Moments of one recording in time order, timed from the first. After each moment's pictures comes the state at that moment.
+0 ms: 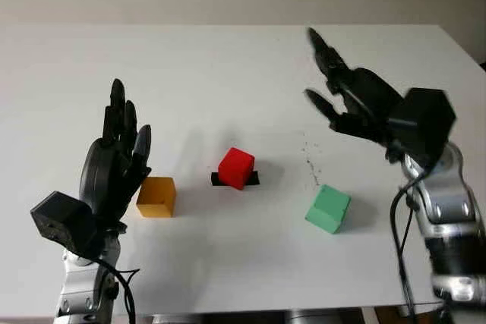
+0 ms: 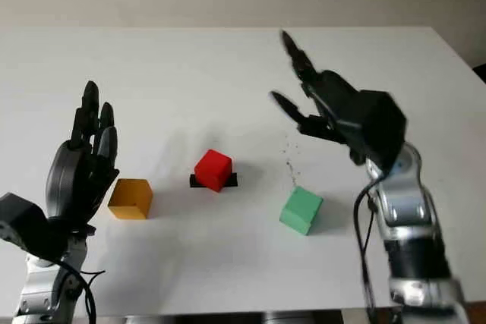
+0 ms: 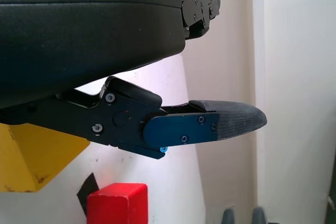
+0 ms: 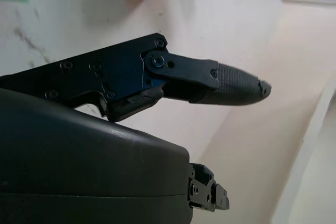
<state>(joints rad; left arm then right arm) -0.05 0.18 0.17 0.01 -0.15 -0.20 -0.18 -0.34 -0.36 -0.08 0.00 0.04 0.17 0.37</state>
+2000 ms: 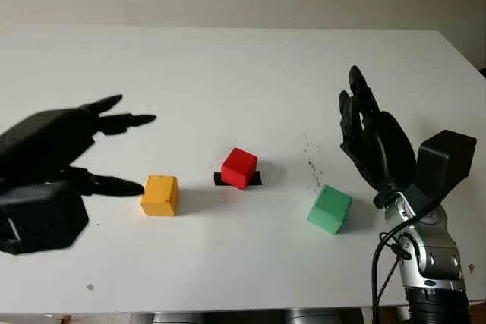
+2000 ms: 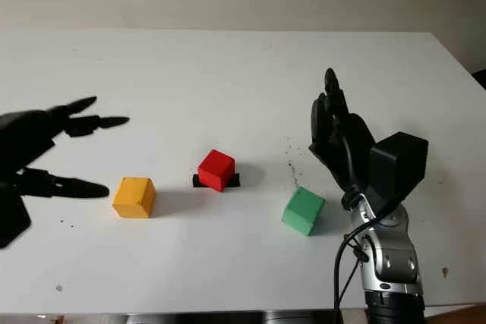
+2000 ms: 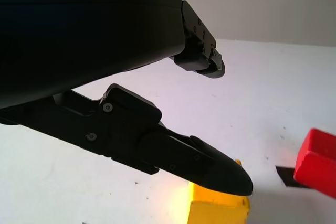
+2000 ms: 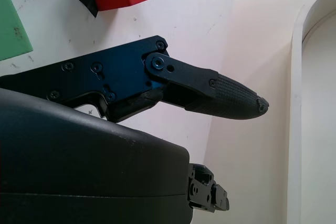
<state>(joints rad) 0.02 0.88 0.24 -0.41 0.38 -0.01 -0.53 -0.20 -0.23 -0.14 -0.08 0.16 0.20 0.22</state>
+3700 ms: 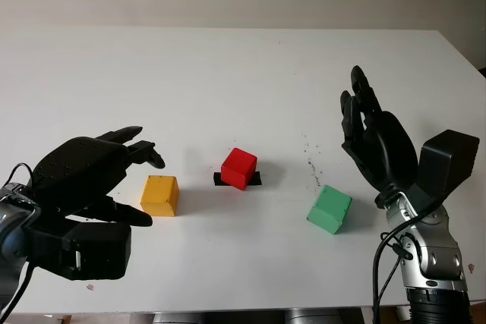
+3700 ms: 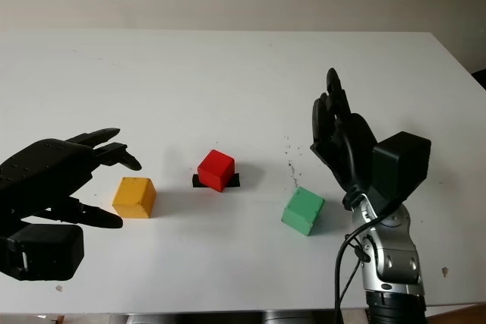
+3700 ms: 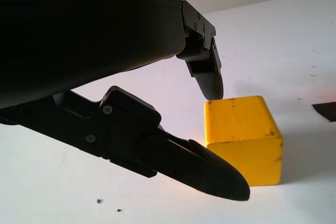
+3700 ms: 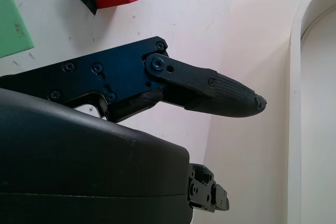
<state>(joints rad) 0.04 0.83 0.09 -0.39 0.74 -0.05 -0.46 -0.20 -0.23 -0.15 -0.08 0.17 0.21 0.22</state>
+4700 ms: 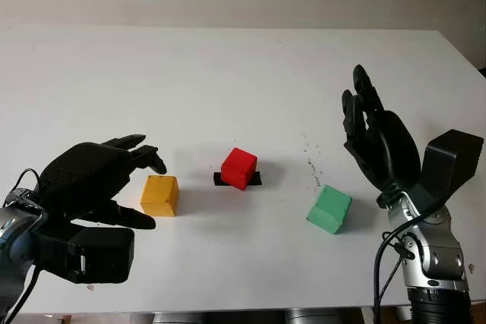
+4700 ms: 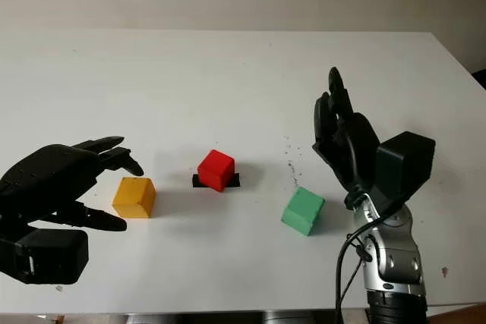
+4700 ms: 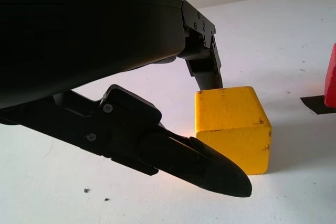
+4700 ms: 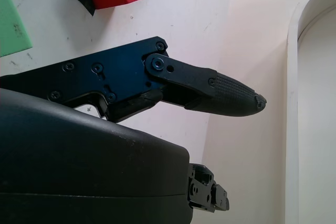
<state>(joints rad) 0.05 0.81 0.08 -0.35 0.69 -0.08 -0.45 -0.20 -0.23 -0.15 -0.08 0.18 0.21 0.23</state>
